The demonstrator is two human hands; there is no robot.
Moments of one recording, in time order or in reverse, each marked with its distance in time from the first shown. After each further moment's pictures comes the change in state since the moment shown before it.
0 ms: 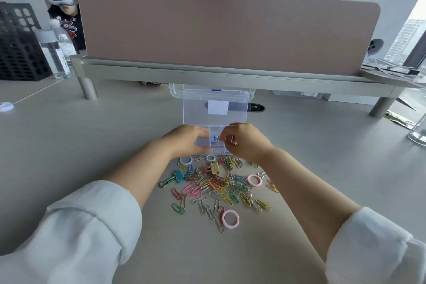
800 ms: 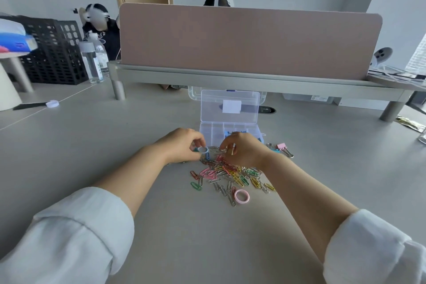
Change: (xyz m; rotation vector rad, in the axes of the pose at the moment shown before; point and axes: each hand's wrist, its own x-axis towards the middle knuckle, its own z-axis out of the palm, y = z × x) left_hand -0.081 0.001 -0.005 -0.033 0.140 -0.093; right_hand -0.034 -0.044 0.010 0.062 -0.150 0.022
